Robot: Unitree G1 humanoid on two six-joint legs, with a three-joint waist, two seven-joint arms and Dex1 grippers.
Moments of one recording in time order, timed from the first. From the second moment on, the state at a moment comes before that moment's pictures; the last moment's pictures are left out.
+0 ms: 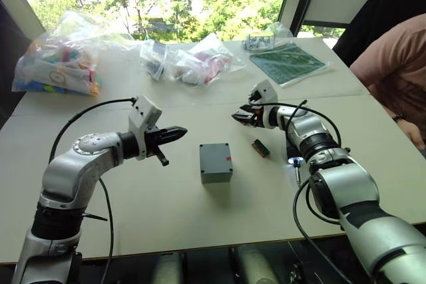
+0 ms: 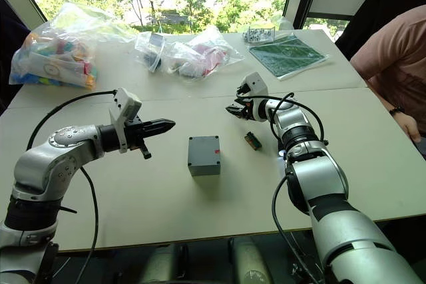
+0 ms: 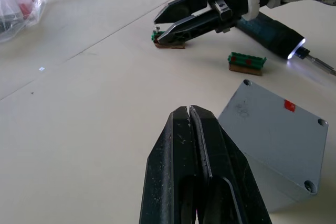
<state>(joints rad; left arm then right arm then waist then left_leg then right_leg) -0.43 0.62 0.05 -0.31 -0.55 0.85 -0.74 -1.12 -0.33 0.10 1.15 0.02 0.11 0.80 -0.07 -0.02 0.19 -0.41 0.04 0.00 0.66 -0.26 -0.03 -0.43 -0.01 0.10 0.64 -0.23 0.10</state>
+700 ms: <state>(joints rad) -0.41 0.62 0.05 -0.31 -0.55 0.84 -0.73 -1.13 -0.31 0.06 1.18 0.00 0.10 0.79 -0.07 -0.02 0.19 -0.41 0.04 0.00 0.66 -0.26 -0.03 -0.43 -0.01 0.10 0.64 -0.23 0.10</state>
